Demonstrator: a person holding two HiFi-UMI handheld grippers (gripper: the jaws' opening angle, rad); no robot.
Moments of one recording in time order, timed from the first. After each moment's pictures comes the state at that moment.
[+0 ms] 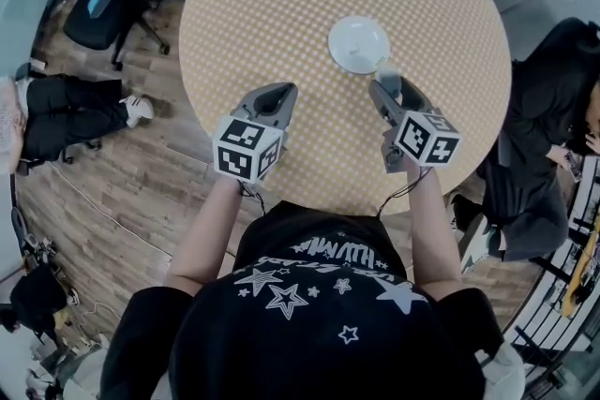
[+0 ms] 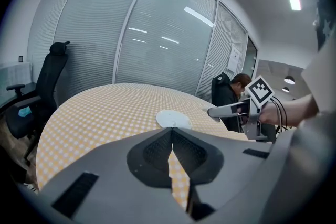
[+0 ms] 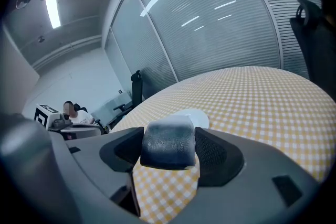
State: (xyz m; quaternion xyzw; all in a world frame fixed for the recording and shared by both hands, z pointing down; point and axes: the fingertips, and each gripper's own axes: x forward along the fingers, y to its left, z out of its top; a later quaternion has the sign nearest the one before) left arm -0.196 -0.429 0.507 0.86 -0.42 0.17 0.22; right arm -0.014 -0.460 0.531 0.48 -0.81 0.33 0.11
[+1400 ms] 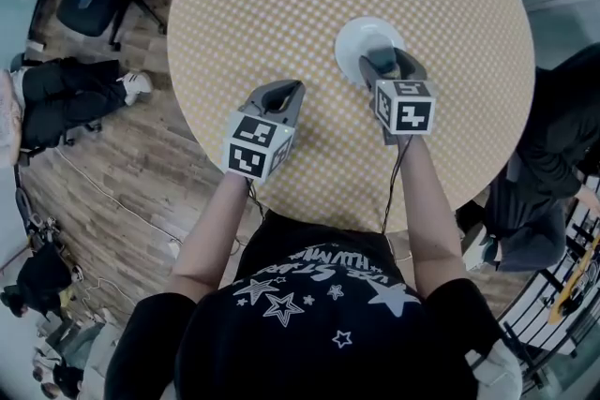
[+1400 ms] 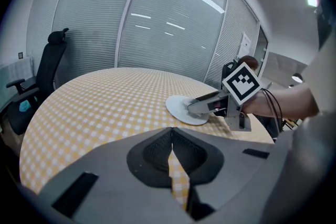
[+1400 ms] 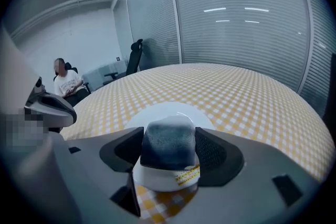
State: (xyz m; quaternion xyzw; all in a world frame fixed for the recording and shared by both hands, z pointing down) left arm -0.180 -0.471 0.570 0.83 -0.43 0.23 0.26; right arm -0.039 -0.554 0.611 0.47 -0.80 0.25 0.29
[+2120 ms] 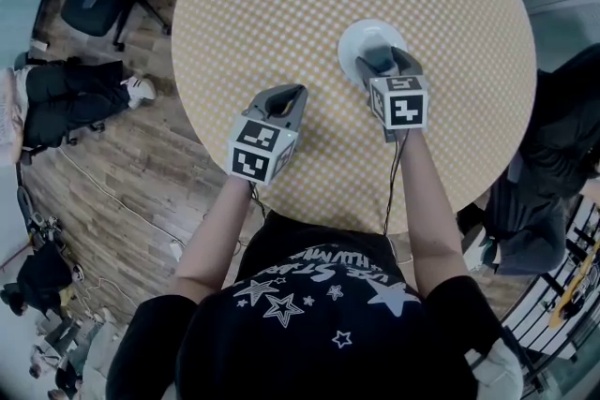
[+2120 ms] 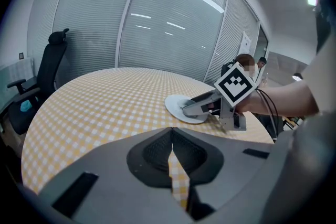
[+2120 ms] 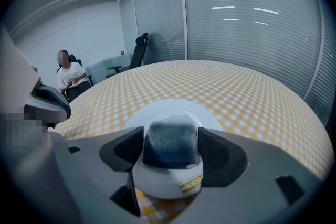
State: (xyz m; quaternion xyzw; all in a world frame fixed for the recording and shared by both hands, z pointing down) left arm -0.182 -0.465 0.565 0.83 -0.43 0.23 0.26; right arm -0.053 -0.558 0.617 0.44 -0.81 0.23 0.32
